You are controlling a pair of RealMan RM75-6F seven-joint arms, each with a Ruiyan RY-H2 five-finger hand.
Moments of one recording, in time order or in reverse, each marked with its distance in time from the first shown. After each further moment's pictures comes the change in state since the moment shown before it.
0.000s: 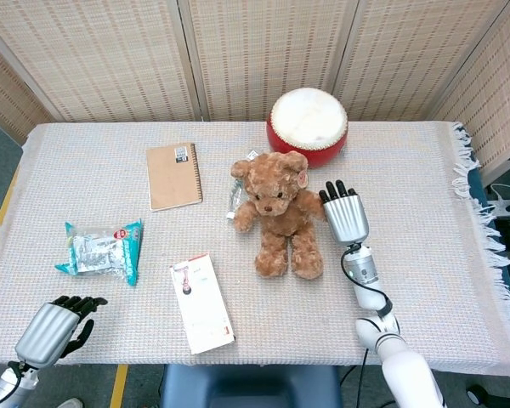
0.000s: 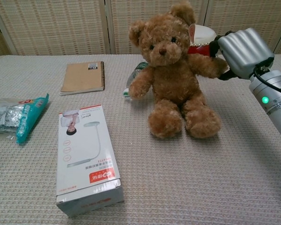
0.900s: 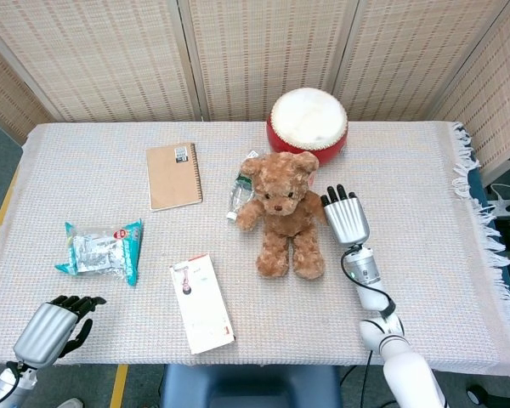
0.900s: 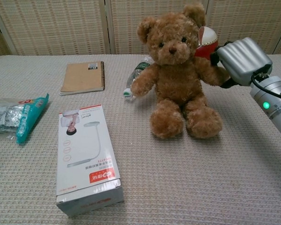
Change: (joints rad) left arm 0.003 0.001 -0.001 0.002 -0.003 0.007 -0.004; right arm -0.018 0.004 -0.045 0.016 -0.010 -0.057 -0.043
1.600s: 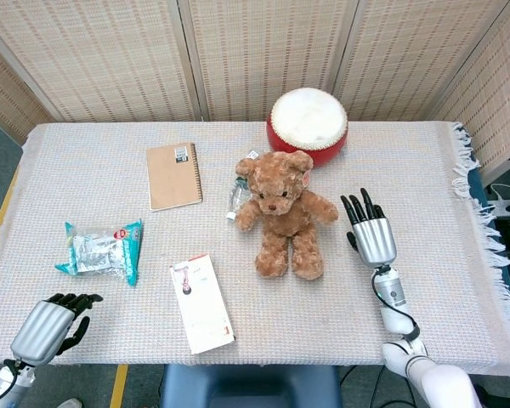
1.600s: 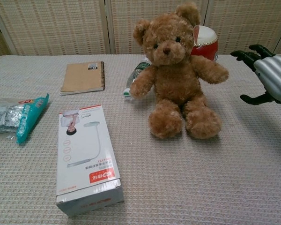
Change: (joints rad) left arm 0.001 0.000 -0.009 0.005 -0.024 -0.004 -0.007; right arm -0.229 0.180 -0.057 -0.325 -0.016 0.117 0.087
